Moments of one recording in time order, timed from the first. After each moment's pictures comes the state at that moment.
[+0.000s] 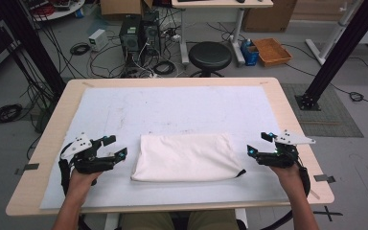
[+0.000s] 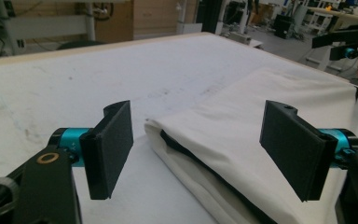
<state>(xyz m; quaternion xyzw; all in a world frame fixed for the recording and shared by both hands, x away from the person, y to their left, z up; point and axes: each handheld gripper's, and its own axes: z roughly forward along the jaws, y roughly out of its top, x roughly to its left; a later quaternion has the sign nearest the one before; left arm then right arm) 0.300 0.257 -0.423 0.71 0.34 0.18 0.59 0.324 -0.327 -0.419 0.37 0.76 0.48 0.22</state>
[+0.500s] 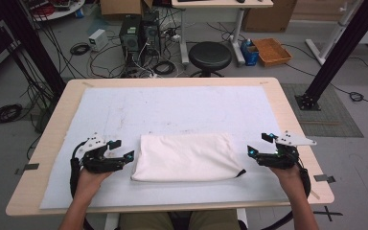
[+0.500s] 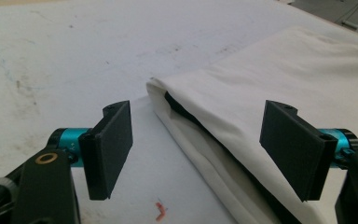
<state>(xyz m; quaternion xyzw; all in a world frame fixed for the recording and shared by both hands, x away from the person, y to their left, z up) 0.304 0.232 -0.429 0.75 0.40 0.17 0.51 0.321 -0.325 -0.419 0.36 0.76 0.49 0.23</state>
